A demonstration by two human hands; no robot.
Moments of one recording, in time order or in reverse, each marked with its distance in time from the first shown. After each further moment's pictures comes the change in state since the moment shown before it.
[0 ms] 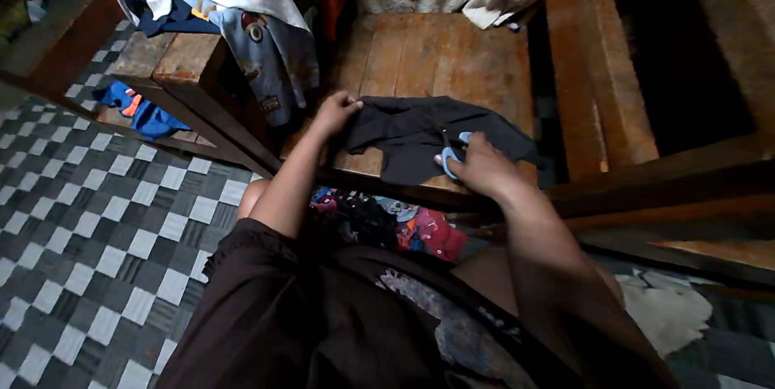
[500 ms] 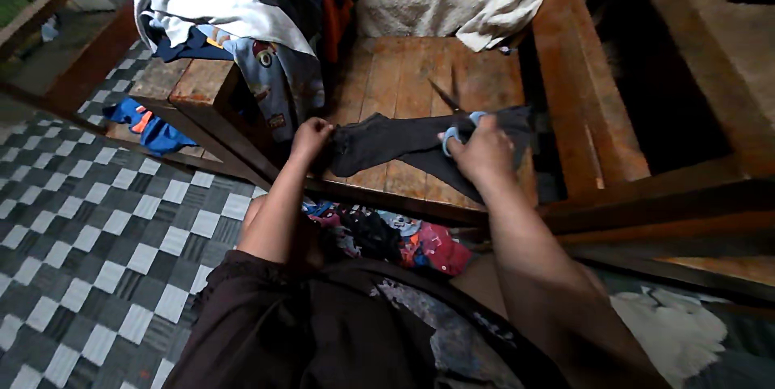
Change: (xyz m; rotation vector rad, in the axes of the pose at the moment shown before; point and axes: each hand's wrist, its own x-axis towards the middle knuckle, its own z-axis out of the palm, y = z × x) left_hand -0.029 -0.023 -0.030 0.026 0.165 -0.170; right_hand 0.019 -0.030 -0.009 0.098 0.382 -0.012
